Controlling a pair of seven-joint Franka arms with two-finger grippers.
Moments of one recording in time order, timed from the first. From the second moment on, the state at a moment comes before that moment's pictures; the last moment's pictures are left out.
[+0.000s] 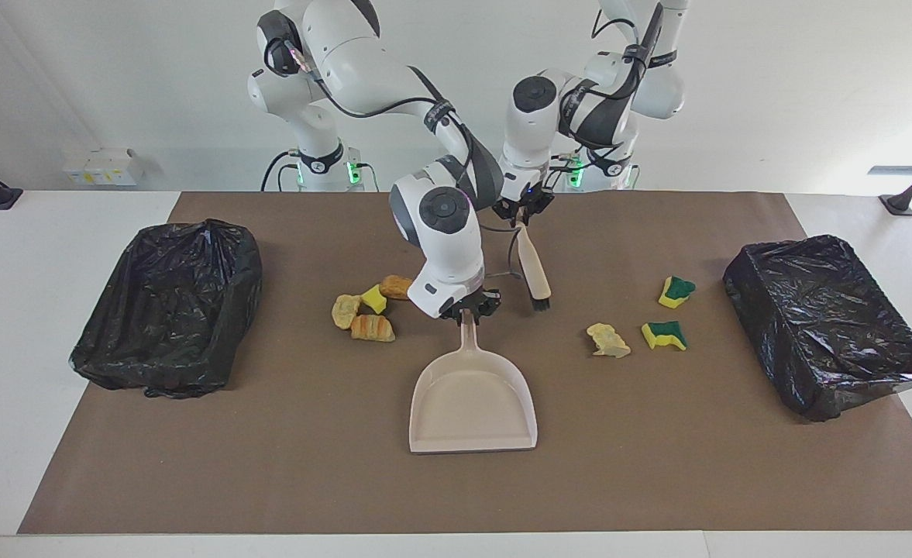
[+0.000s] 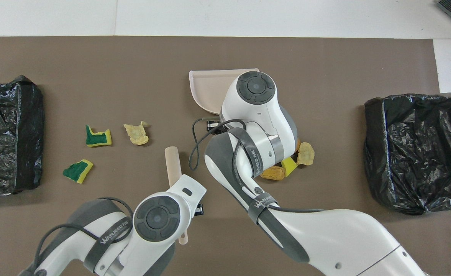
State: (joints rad) left arm -0.64 -0.14 -0.06 -2.32 -0.03 2.09 -0.80; right arm 0.53 0.54 -0.02 -1.47 0.17 2.02 0.43
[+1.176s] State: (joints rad) left arm -0.10 -0.21 -0.05 -2.41 0.23 2.02 -0.62; right arm 0.37 0.35 -0.03 -1.57 0.03 1.79 -0.97
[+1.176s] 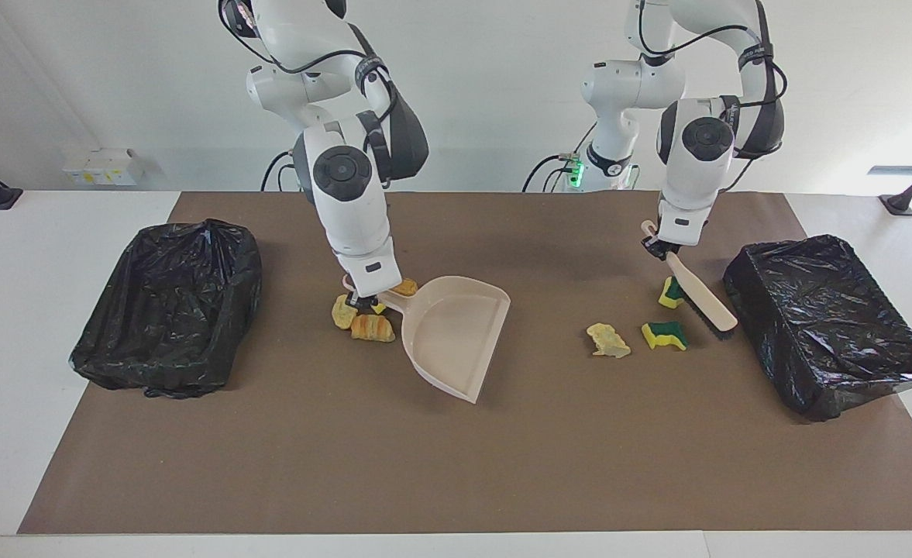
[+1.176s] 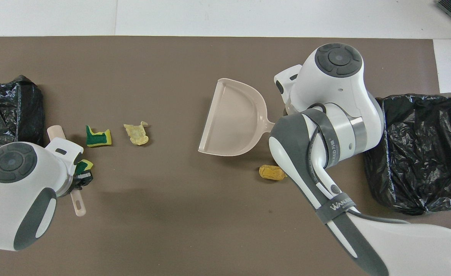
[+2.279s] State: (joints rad) left arm -0.02 -0.17 -0.08 -2.48 0.15 2.23 -0.26; right arm 0.51 0.41 -0.02 -1.63 0.01 1.85 -0.89
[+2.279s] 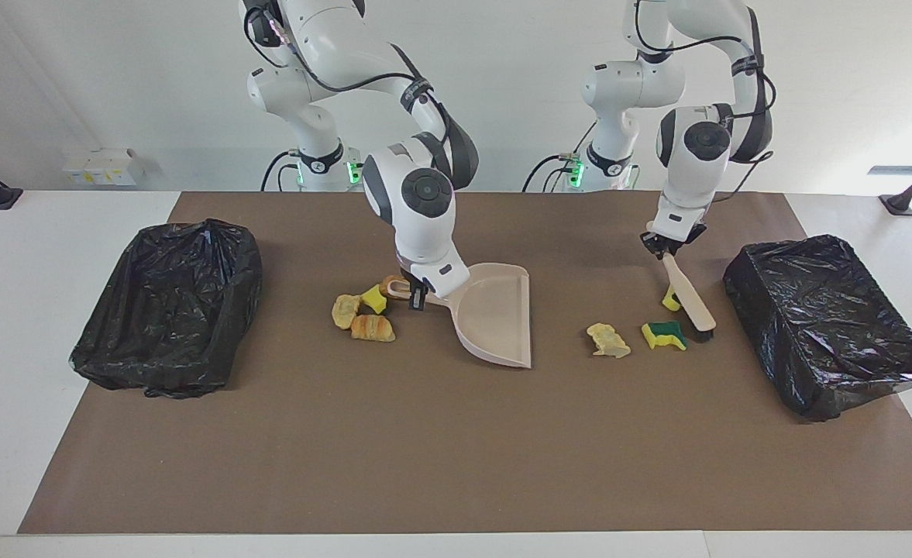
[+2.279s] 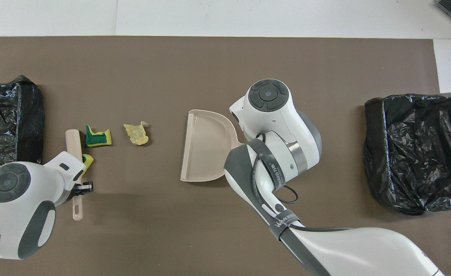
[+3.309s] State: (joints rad) left arm -0.08 -0.02 -0.06 -2.08 -0.05 1.97 -0.11; right arm 0.53 0.43 -0.02 -1.62 -0.03 1.80 -0.81
